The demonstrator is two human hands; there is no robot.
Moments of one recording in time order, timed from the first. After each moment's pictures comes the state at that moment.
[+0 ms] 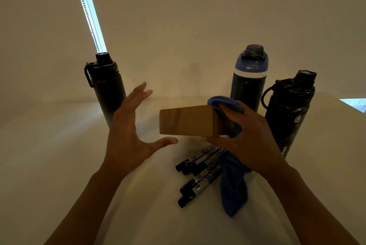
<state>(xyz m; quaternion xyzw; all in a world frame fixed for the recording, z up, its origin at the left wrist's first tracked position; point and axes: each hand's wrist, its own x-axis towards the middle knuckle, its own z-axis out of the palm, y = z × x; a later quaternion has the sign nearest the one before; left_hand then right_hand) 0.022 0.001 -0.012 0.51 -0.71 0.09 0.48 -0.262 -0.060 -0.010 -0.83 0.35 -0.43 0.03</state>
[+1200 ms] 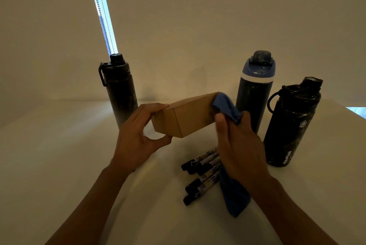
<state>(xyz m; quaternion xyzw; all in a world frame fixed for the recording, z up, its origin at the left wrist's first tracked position) 0.042 -0.010 -0.033 0.49 -0.72 0.08 0.48 -0.224 -0.038 -0.023 -0.72 0.54 -0.42 0.14</state>
